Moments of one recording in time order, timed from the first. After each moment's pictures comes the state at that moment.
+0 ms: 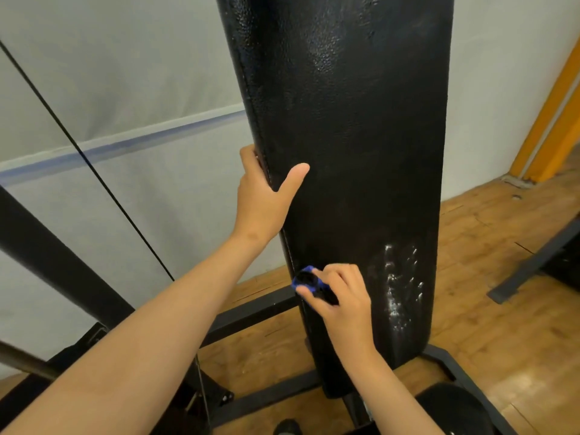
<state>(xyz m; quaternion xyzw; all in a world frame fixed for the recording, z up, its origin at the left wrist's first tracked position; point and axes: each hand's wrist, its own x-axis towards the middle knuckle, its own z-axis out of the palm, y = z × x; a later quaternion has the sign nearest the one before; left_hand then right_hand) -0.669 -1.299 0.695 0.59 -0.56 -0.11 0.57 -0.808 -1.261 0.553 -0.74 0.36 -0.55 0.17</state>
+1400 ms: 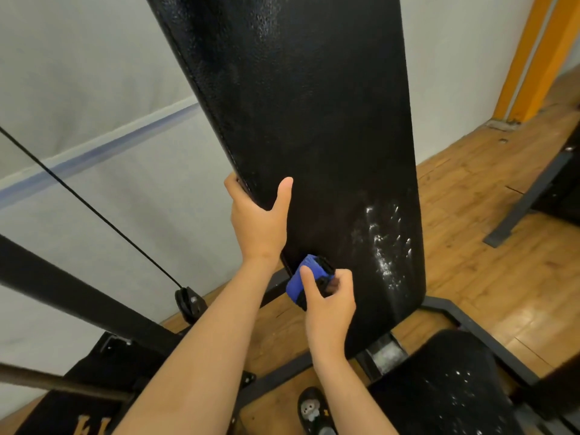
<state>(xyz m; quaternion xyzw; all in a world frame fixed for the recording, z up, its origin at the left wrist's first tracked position) -0.700 -1.284 0.638 0.63 -0.49 -0.08 0.60 -0.778 -1.209 0.544 -0.37 0.56 -0.59 0.45</state>
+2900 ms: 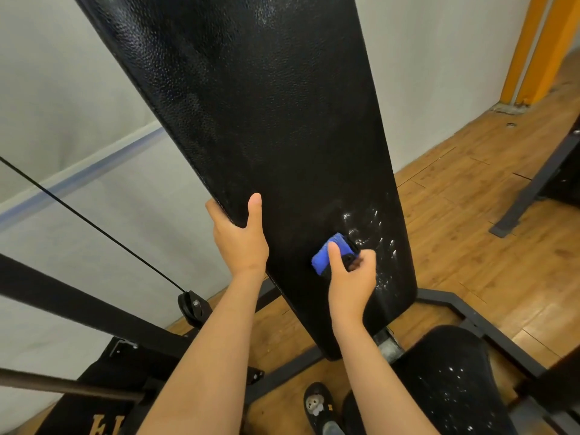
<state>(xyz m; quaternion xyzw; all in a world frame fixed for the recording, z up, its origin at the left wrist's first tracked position) -0.717 -1.283 0.636 0.67 -0.41 -0.06 0.62 -0.833 -1.260 0.553 -0.31 0.56 -0.62 0.45</state>
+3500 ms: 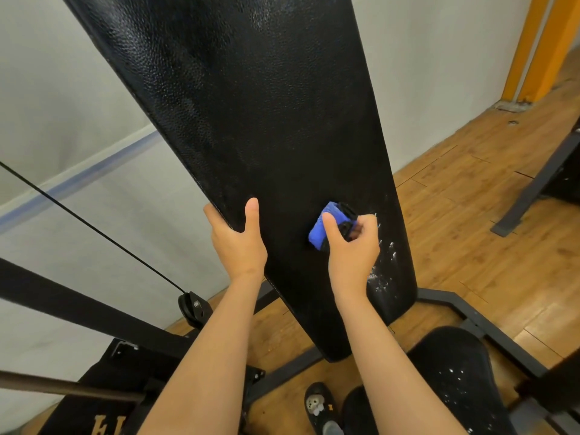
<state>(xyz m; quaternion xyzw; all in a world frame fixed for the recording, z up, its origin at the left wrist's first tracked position) -0.718 -1.285 0.636 0.68 -0.40 -0.07 0.61 -0.842 -1.292 0.590 -0.36 0.53 -0.66 0.40</state>
